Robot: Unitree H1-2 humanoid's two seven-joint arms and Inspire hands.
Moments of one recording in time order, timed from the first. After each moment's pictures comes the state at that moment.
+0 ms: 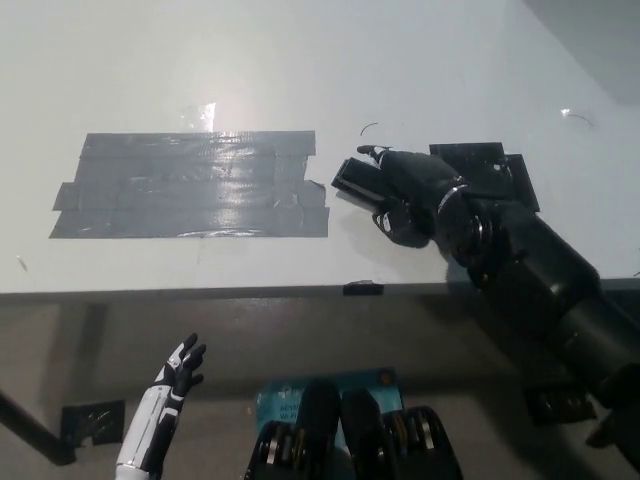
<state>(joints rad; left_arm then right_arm) 0.04 0.14 -0.04 0.10 0.11 -0.22 -0.05 -0.95 -0.23 0.63 0.69 -0.50 0.28 0.27</state>
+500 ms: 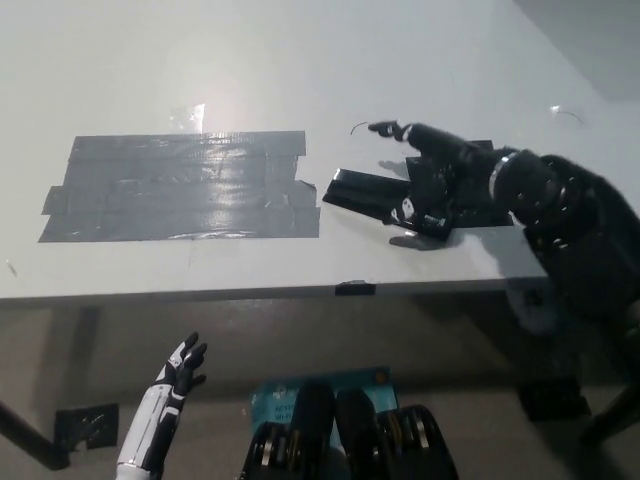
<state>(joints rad) 0.04 0.14 -0.04 0.10 0.11 -0.22 -0.05 -0.92 -0.30 0.39 0.45 -0.31 0.27 0.50</state>
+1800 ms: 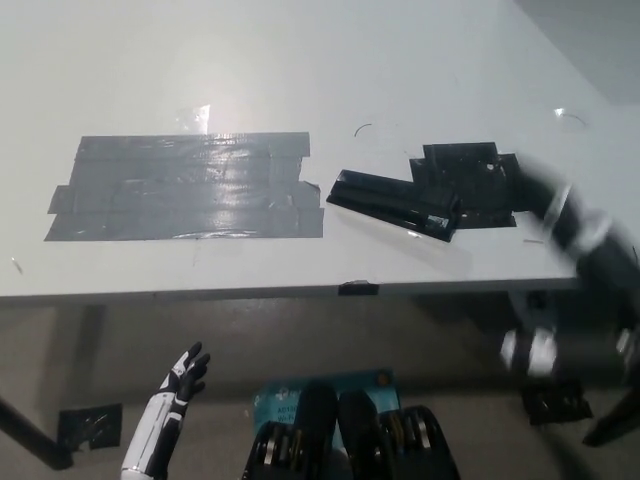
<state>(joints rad) 0.05 0.13 -0.04 0.15 0.09 -0.22 -0.06 -0.09 -0.20 -0.06 -0.64 0.08 0.41 0.49</state>
